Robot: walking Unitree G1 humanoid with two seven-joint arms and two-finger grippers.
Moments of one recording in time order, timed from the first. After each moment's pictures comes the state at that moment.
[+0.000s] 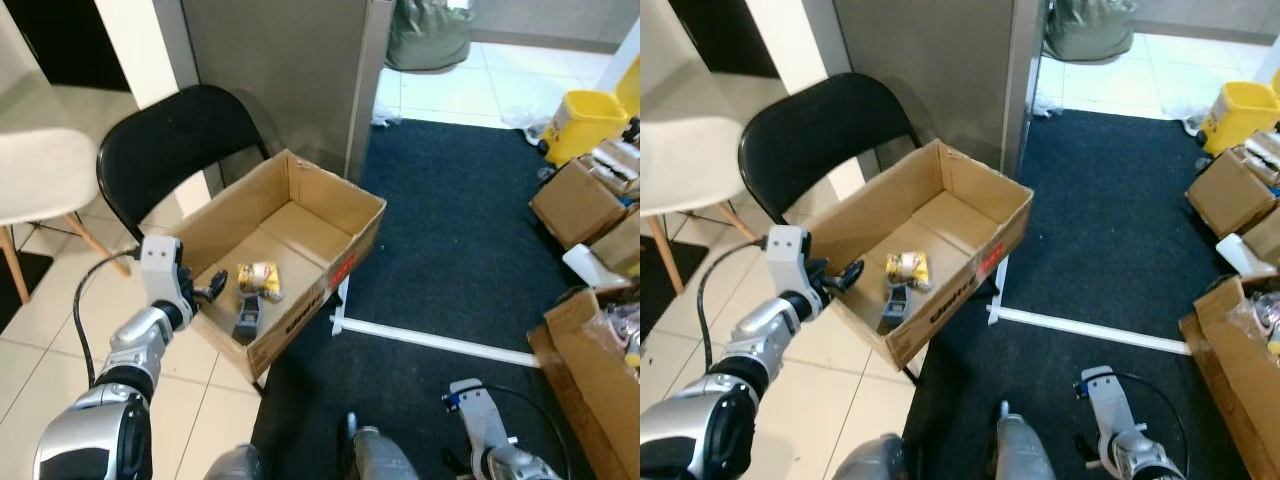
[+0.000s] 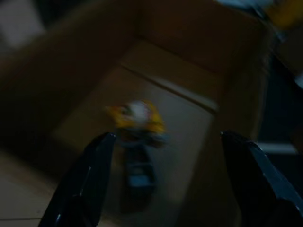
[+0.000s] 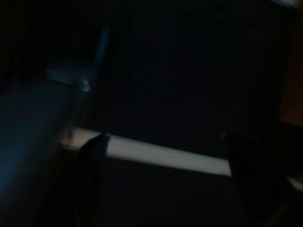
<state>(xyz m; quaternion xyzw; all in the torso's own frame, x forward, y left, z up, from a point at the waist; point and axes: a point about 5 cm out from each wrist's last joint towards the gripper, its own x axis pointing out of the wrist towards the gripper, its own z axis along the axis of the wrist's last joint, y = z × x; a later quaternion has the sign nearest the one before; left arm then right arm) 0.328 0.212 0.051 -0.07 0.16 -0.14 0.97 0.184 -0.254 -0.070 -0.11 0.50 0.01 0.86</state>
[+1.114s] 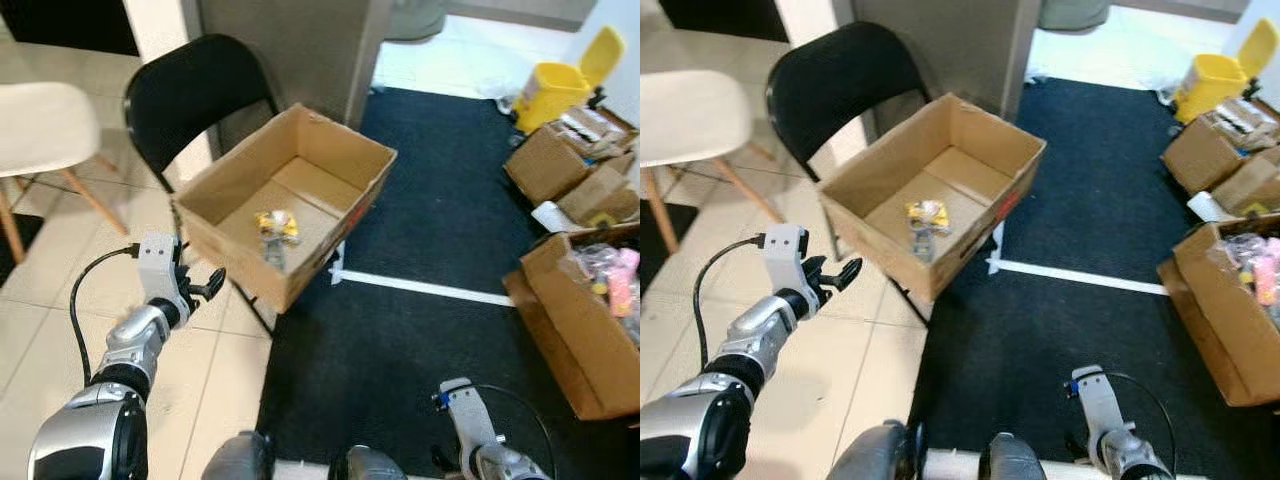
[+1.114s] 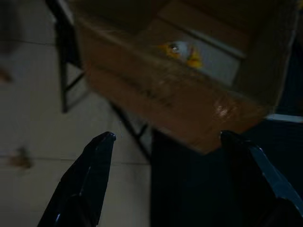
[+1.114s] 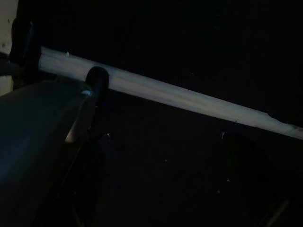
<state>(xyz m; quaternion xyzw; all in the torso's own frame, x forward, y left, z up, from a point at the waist) 0.319 0.221 0.043 -0.07 0.16 -0.11 0.98 0.183 -0.250 -0.071 -0.11 0.51 0.02 0.85</state>
